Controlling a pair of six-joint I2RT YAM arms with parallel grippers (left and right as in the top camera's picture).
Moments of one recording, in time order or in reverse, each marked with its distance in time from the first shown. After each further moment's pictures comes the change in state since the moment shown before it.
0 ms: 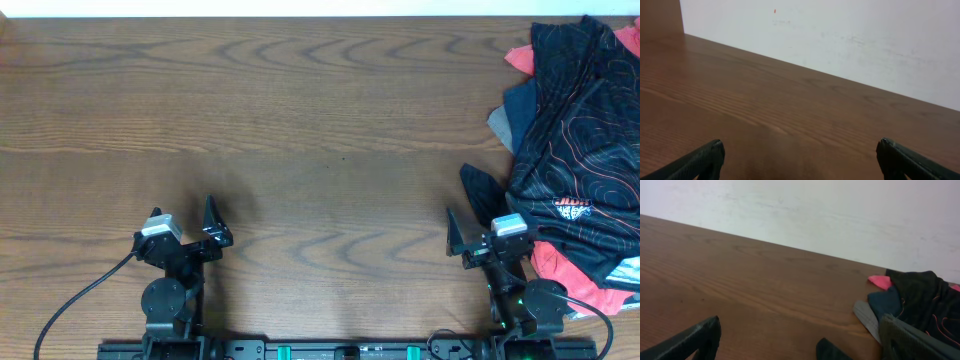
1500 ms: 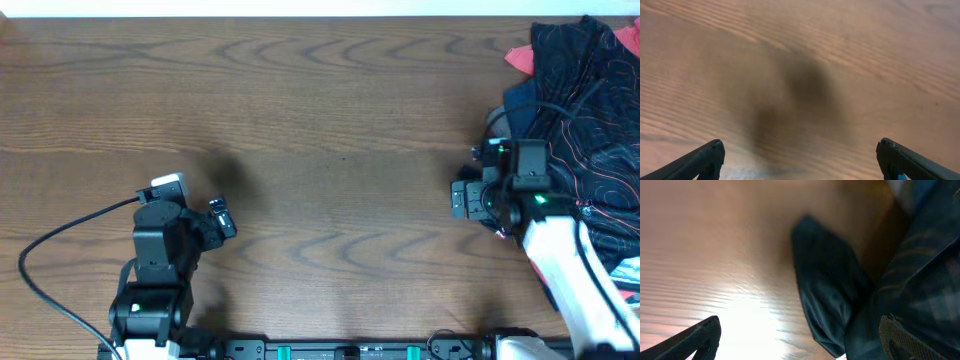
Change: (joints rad) left arm 0.000 0.668 0.500 -0.455 0.090 -0.035; right arm -0.015 1.345 0.751 -0.528 0.241 0.053
